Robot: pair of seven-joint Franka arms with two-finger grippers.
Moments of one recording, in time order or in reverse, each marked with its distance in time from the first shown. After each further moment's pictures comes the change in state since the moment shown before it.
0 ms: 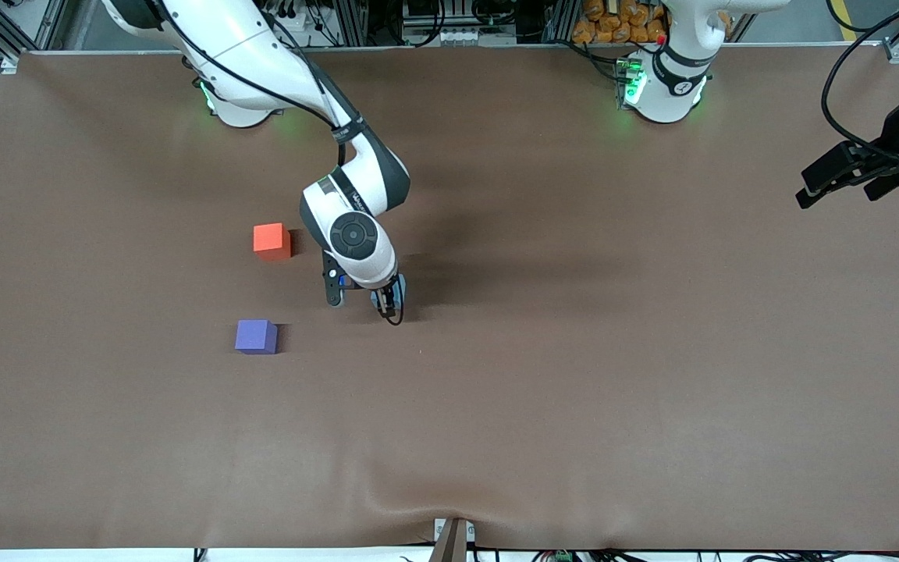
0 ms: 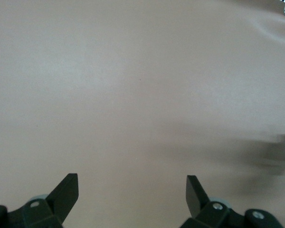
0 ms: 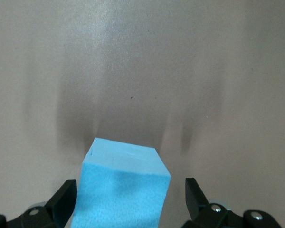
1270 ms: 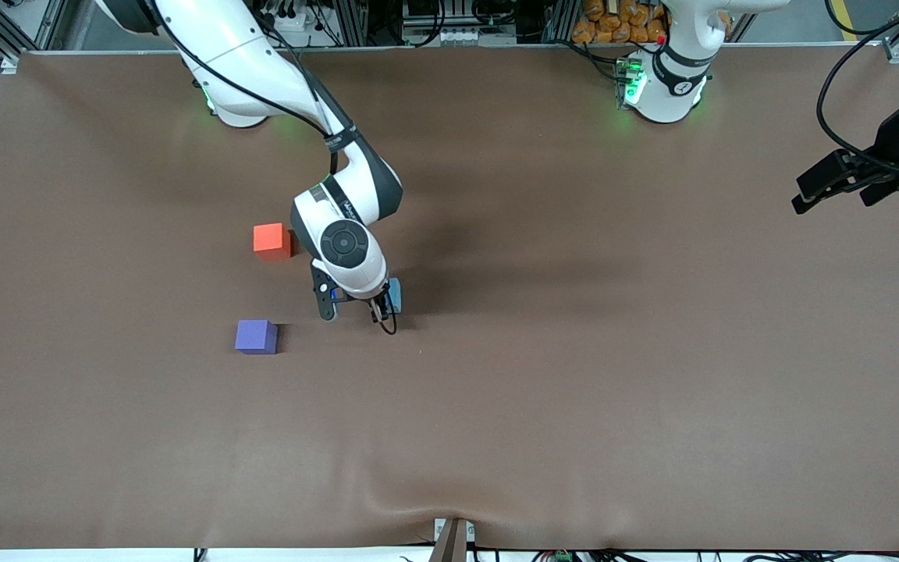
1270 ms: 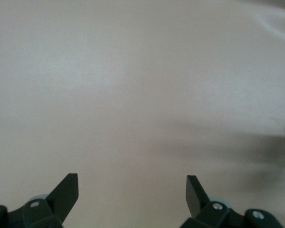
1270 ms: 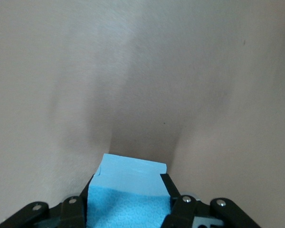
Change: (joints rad) left arm 0.001 0.014 -0.003 -0.004 0.008 0.002 0.002; right arm -0.029 -0.013 -0.013 0.039 -0.033 -0.034 -0.207
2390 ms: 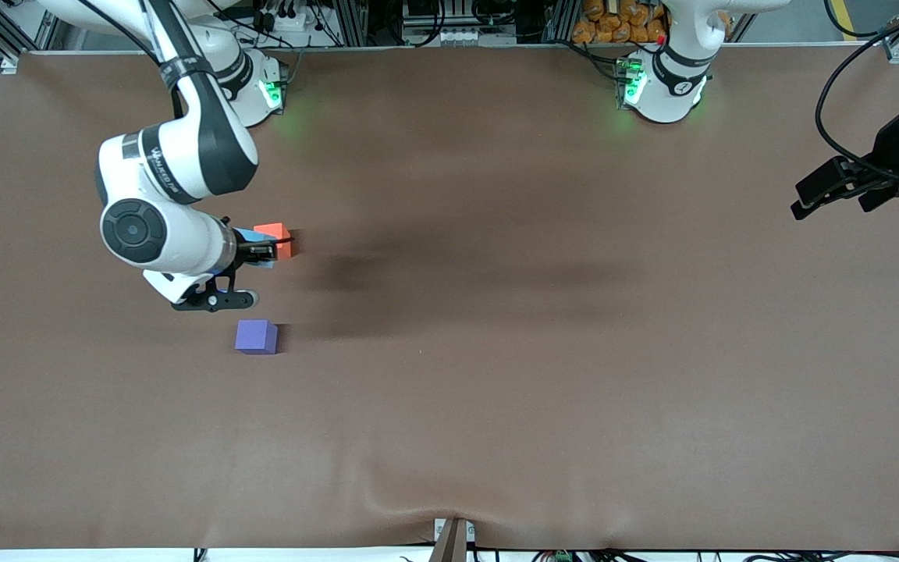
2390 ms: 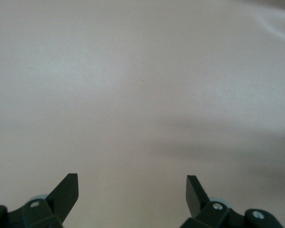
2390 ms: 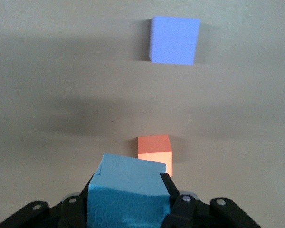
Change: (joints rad) left arm -0.002 0.009 -0.005 -0.004 0.018 0.015 0.003; right arm -0.296 -0.364 -0.004 -0.110 0.000 -0.470 -1.650
